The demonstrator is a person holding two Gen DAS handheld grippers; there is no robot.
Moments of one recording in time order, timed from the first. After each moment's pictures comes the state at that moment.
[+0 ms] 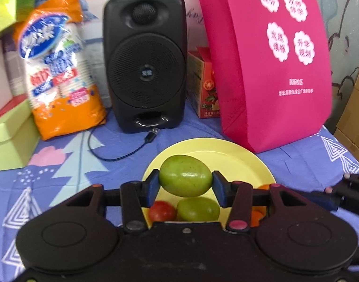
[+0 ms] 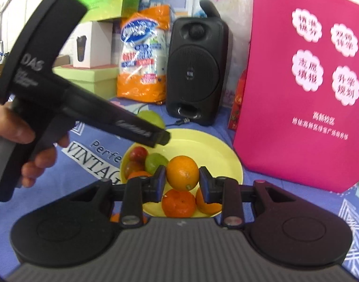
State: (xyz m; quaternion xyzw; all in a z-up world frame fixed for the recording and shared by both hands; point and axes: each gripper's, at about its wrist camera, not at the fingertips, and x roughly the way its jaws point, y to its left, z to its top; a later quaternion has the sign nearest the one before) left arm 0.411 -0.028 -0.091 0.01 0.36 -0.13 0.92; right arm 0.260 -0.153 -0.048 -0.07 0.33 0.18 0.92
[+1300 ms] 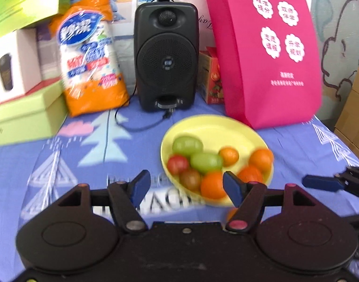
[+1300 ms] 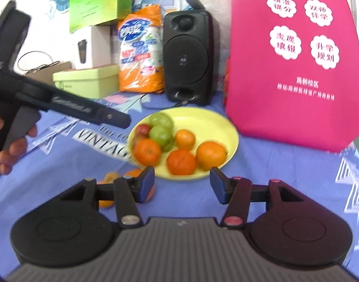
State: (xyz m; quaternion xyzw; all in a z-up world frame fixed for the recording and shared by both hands) left arm 0.310 0.010 -0.080 0.00 0.35 -0.12 0.93; right arm 0.197 -0.183 -0.060 -0.02 0.33 0.18 0.93
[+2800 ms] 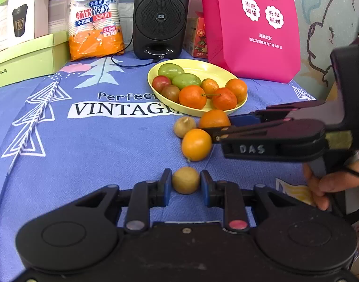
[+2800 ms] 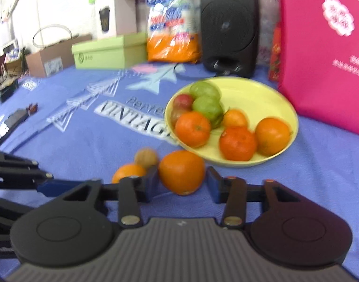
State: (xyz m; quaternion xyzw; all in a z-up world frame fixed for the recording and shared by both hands) left arm 0.214 0.012 -0.133 -0.03 0.38 -0.14 0.92; right arm 0.224 -0.125 -0.101 -0.03 0.39 0.24 0.89
